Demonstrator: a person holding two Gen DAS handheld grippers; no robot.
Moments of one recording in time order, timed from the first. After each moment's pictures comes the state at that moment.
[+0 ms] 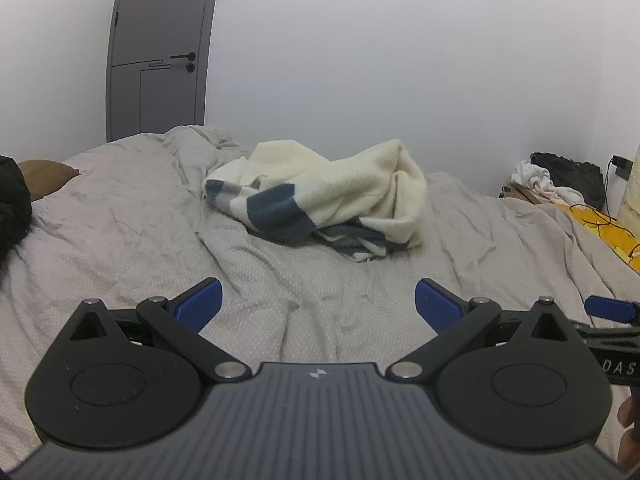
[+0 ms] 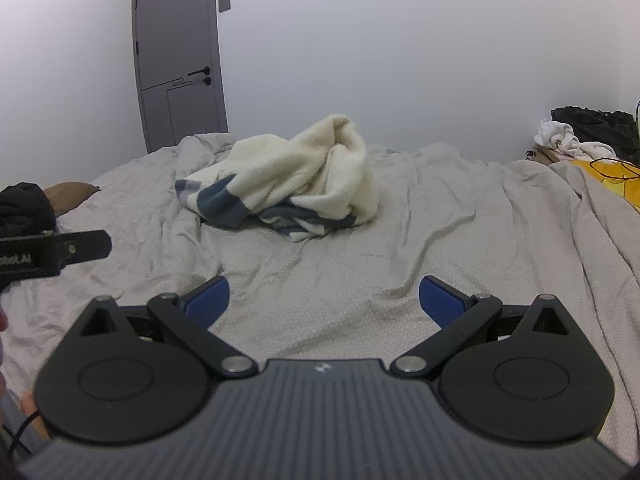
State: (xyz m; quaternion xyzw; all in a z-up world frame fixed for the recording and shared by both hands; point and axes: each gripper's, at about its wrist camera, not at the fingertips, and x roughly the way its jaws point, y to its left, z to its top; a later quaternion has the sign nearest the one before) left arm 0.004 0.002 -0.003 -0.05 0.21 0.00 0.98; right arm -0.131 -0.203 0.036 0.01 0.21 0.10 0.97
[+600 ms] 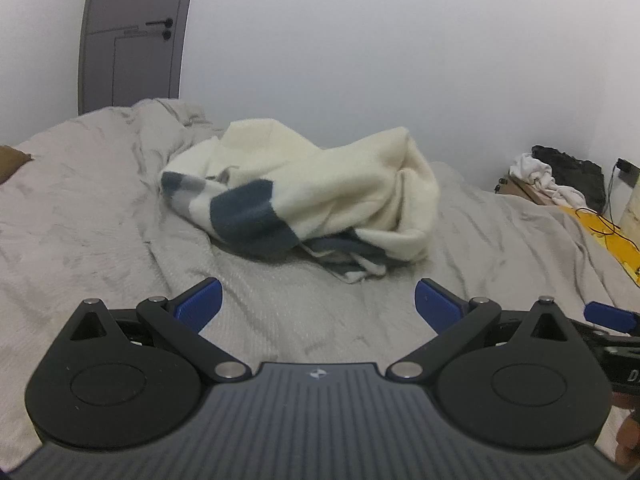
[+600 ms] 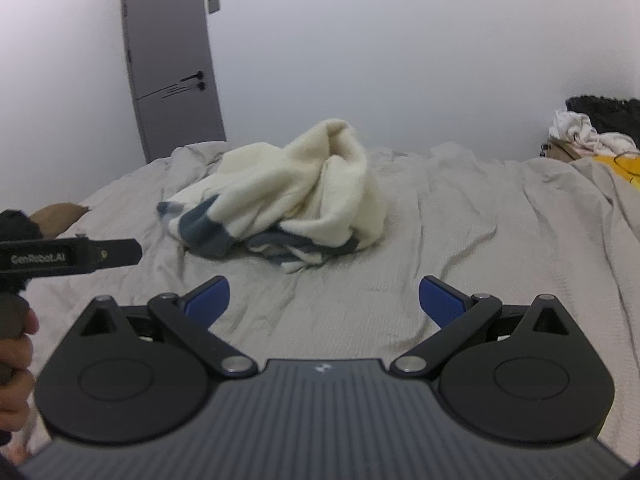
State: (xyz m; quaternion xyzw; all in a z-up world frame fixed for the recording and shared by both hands) left arm 0.154 0.017 -0.017 -0.08 0.26 -0.03 0.96; right arm -0.038 -0.207 0.038 0.04 0.21 0.11 0.97
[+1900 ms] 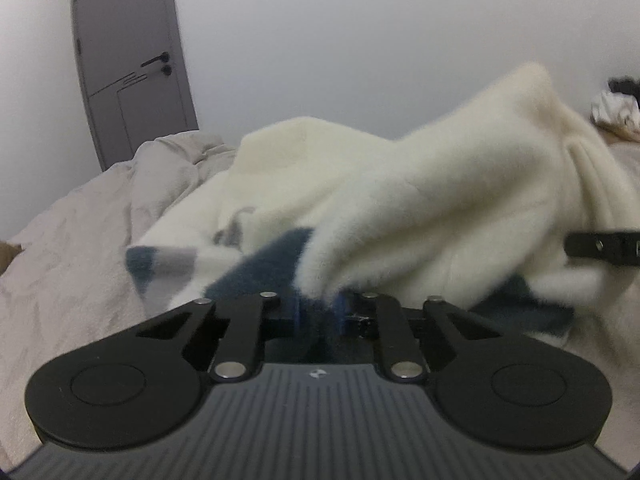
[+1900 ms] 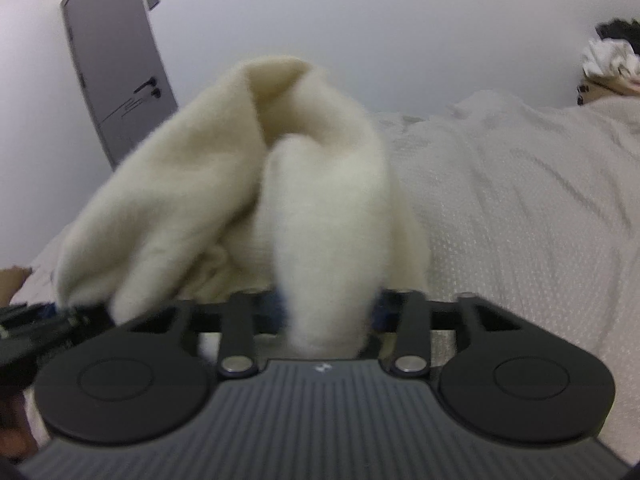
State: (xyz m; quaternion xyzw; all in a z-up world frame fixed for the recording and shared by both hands) left arm 0.376 0.038 -0.094 0.06 0.24 0.05 0.97; right arm 0.206 -0.177 -0.035 0.11 0.24 0.11 0.96
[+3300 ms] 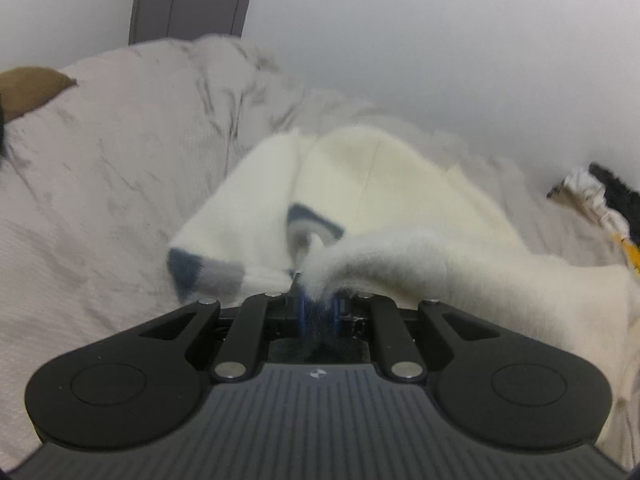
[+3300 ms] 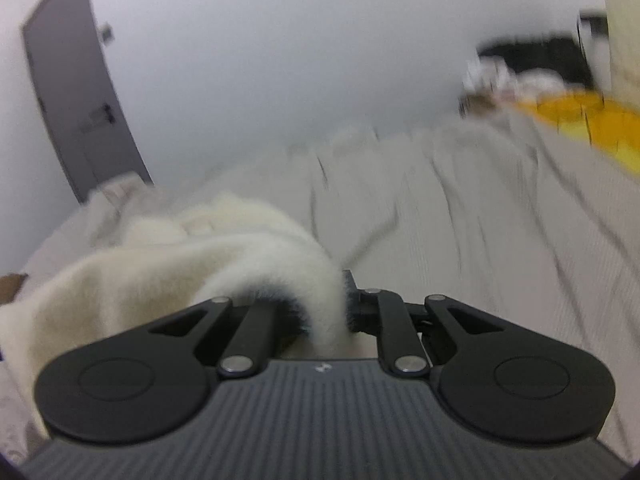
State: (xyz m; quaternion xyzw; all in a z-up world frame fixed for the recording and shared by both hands) left arm 0.186 0.100 -0.046 -0.14 0.33 0.03 0.93; right arm 0.026 -0.312 0.028 0.13 0.26 0.00 0.96
